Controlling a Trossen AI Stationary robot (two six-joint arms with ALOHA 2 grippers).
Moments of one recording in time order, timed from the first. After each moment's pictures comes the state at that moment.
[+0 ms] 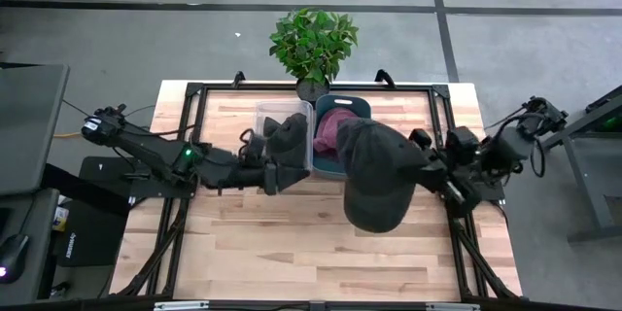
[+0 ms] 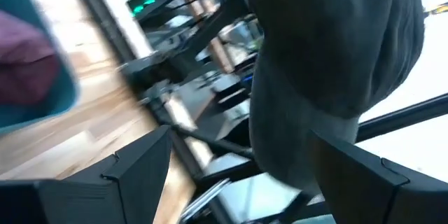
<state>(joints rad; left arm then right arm) -0.39 1.28 1.26 -0.08 -0.54 -1.14 0.62 0.98 1.07 0.34 0.44 0.36</state>
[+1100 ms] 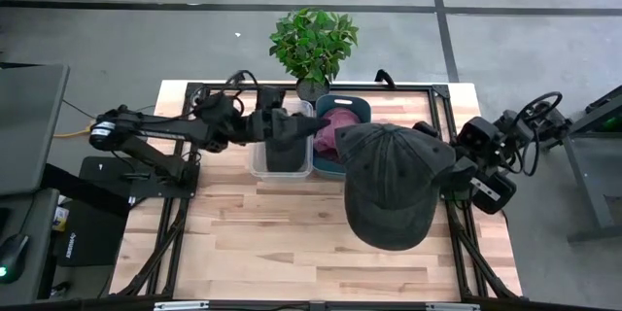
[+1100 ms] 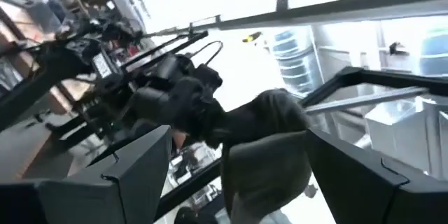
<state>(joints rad) -0.04 1.38 1.27 0.60 0.04 -1.13 0.45 1.00 1.07 0.62 -0.10 0.36</state>
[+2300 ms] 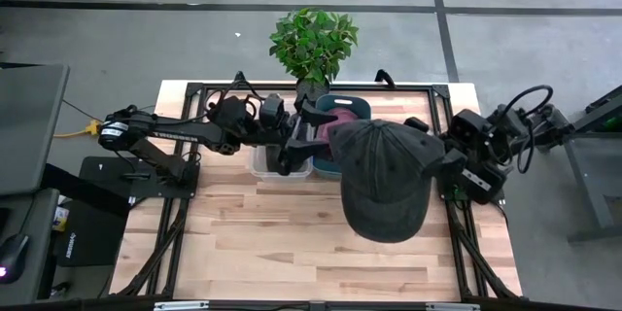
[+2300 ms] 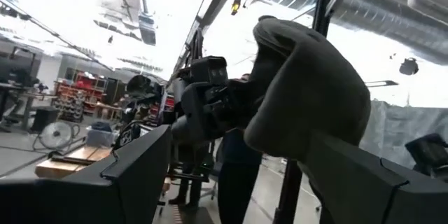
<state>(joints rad) -0.03 1.45 1.26 0.71 0.14 -0.29 0.35 1.00 1.07 0.58 -0.18 0.47</state>
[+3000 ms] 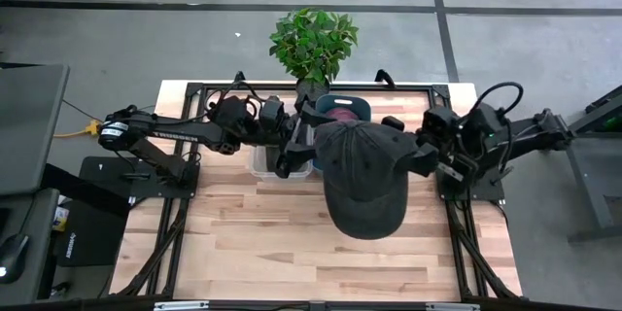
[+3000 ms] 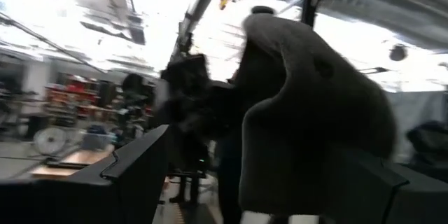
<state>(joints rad) -0.03 1.45 1.26 0.70 0.19 -0.24 0.22 1.08 1.06 0.64 -0.29 0.62</state>
